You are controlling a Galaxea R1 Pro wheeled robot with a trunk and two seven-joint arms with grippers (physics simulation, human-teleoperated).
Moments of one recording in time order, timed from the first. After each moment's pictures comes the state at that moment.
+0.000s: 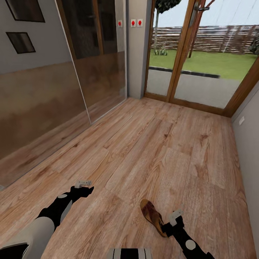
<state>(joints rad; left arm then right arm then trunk) -0.74 0.10 0.14 -0.38 -0.16 0.02 -0.25 -0.44 -0.01 -0.08 -0.38 0.48 -0.33 0.07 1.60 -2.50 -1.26</state>
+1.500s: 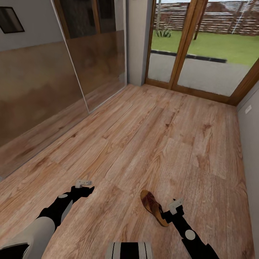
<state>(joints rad) -0.74 0.09 0.14 -0.38 -0.16 0.02 -0.25 -0.44 -0.01 -0.07 -0.52 0.47 -0.33 0.05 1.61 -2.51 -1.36</state>
